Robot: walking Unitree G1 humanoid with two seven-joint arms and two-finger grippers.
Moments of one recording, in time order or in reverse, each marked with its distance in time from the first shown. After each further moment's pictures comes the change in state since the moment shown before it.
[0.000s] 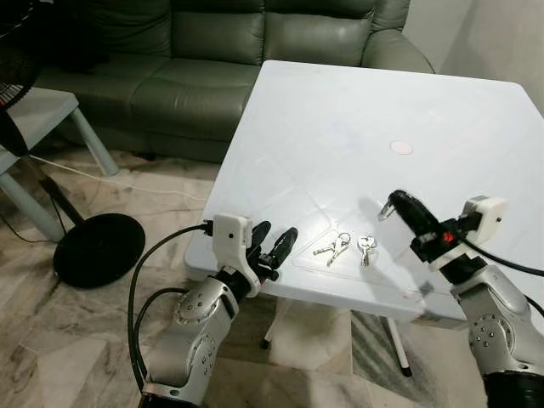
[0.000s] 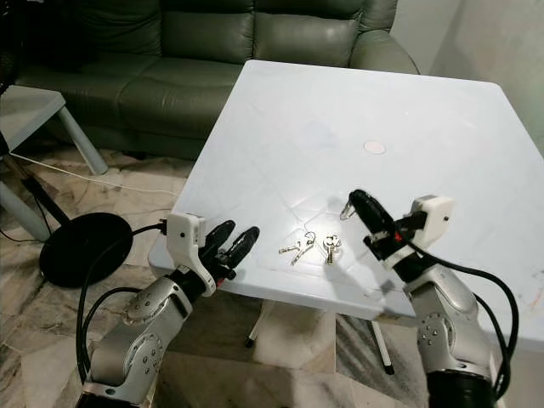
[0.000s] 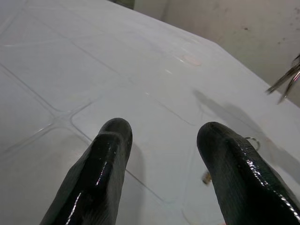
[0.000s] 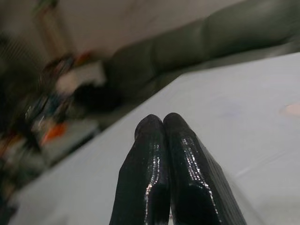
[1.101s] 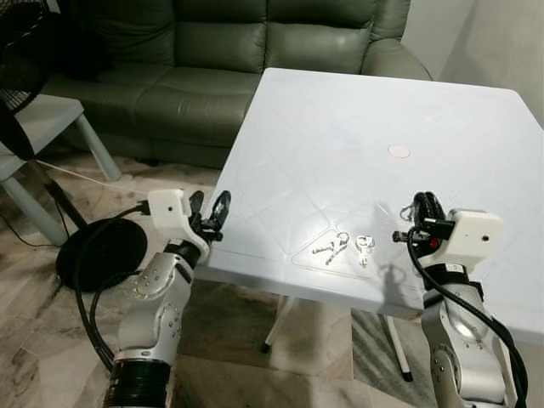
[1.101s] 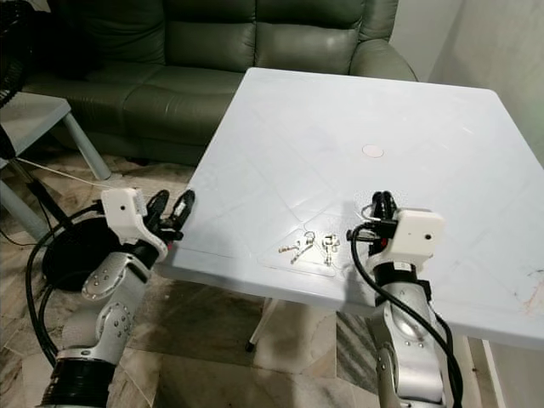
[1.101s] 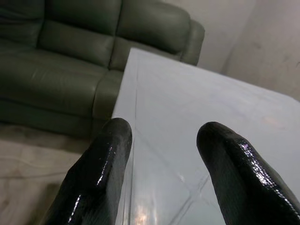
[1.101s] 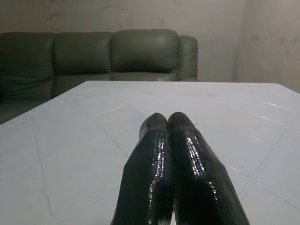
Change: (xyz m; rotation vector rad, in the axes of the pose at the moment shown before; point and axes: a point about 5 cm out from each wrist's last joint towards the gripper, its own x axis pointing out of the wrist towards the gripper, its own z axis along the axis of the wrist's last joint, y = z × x) left arm -0.007 0.072 0.042 0.072 -0.184 0.285; right arm -0.014 0.034 -0.010 -0.375 -0.016 -0.455
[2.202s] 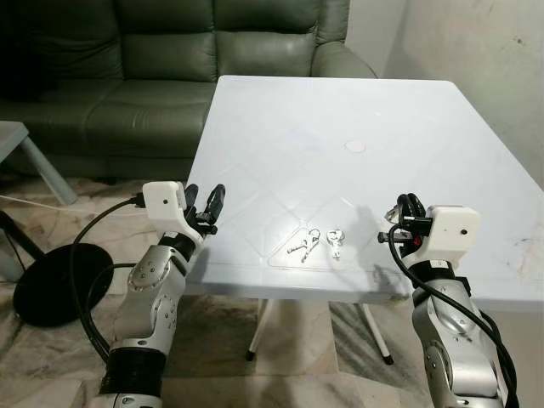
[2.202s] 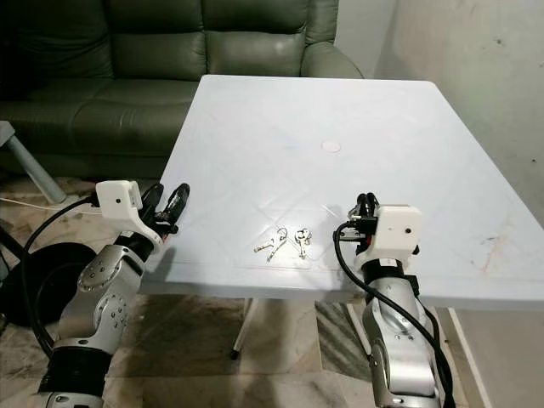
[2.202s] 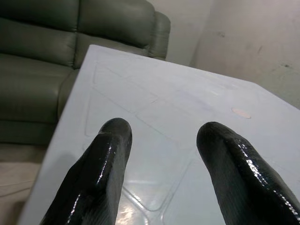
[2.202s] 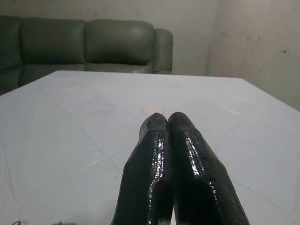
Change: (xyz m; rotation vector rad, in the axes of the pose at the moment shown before) left arm 0.005 0.009 0.000 0.030 0.006 0.017; right arm 0.007 0.013 -0.003 -0.038 0.054 0.073
